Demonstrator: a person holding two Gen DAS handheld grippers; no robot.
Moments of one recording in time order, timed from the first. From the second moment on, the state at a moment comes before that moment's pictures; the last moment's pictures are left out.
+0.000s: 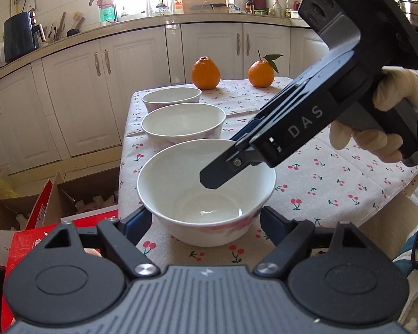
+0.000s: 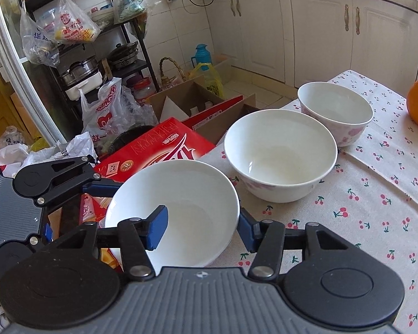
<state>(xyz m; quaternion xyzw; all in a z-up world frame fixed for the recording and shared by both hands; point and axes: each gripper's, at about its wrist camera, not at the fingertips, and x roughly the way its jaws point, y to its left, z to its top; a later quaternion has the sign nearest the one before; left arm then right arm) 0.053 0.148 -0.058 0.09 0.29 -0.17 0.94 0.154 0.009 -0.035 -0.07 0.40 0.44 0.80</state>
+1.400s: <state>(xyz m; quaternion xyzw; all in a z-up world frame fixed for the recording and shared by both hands) 0.106 0.018 -0.051 0.14 0.28 -0.34 0.89 0.140 -0.147 -0.024 -0.03 0.39 0.28 0.88</state>
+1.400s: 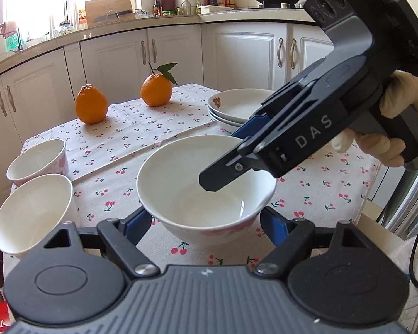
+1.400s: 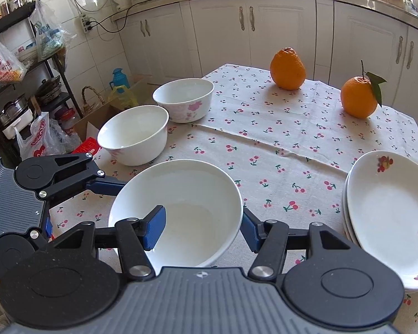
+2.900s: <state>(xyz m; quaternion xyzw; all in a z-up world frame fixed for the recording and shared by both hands) 0.094 0.137 -0.021 0.10 0.26 -0.18 0.94 0.134 -0.089 -0.003 -0.12 0.33 0.27 0.90</state>
